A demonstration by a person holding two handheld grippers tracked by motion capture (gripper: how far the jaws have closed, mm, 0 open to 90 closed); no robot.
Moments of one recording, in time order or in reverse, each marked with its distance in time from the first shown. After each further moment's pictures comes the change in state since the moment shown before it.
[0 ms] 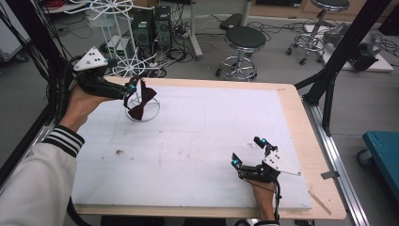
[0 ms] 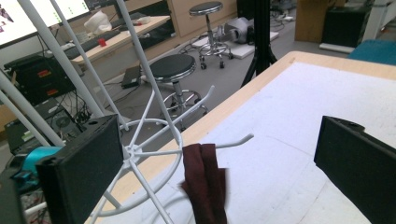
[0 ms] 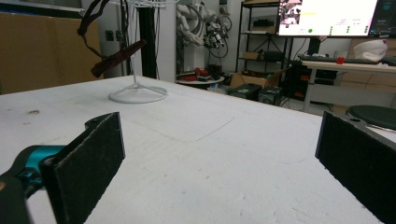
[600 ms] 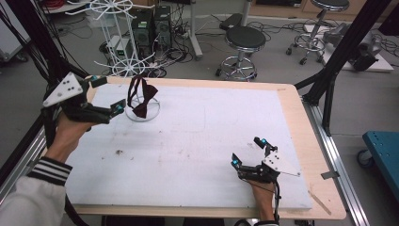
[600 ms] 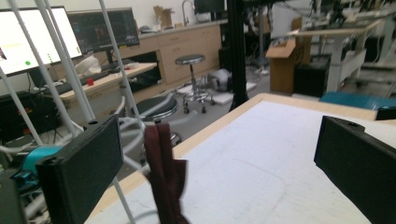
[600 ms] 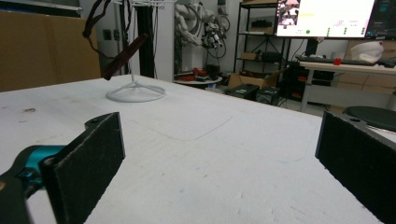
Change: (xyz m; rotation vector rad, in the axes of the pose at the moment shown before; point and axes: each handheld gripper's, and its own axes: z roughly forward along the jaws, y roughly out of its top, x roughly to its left) left arm -0.031 -0.055 -0.057 -0.252 -0.073 -0.049; right arm 0.000 -0.002 0.000 -0.002 -0.007 -0.010
